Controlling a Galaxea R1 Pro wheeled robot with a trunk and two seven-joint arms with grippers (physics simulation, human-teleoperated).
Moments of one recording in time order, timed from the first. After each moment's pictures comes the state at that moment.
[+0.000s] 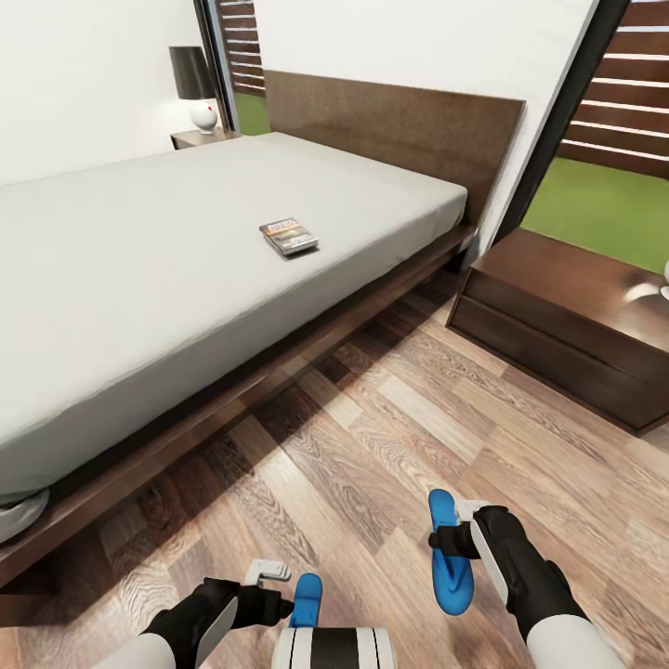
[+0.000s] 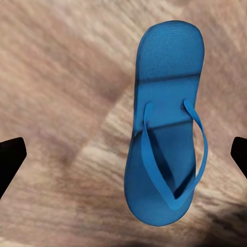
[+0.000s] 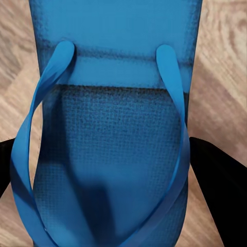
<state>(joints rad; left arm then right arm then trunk) -0.57 -0.03 -0.34 -0.32 0.26 0.35 -0.19 -0.52 -0.03 -0.05 -0.89 0.02 0.88 0.07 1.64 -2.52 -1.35</state>
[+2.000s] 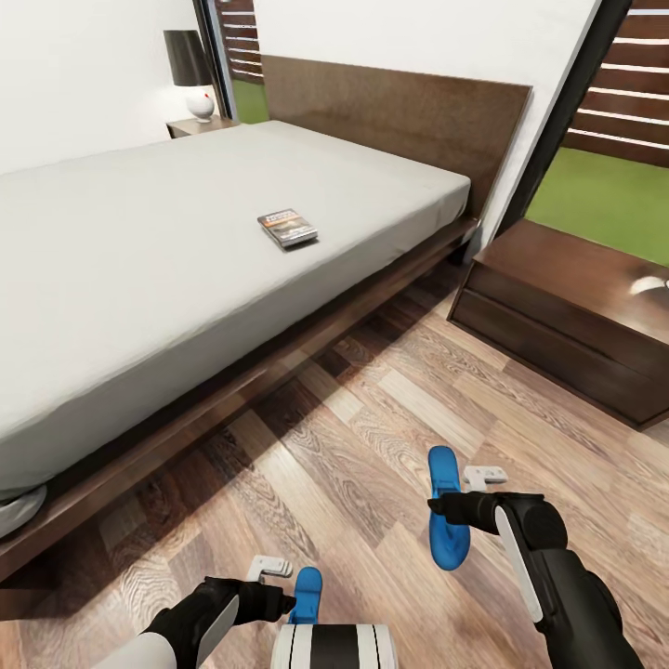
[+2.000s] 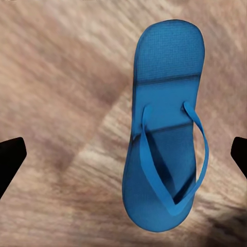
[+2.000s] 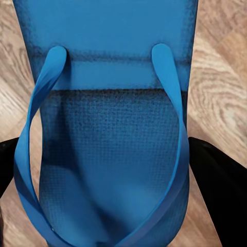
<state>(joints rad) -0.57 -0.03 -0.35 -0.33 0.26 0.33 -0.19 -0.37 -0.04 -0.06 -1.47 0.02 1.04 0.17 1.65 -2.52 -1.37</state>
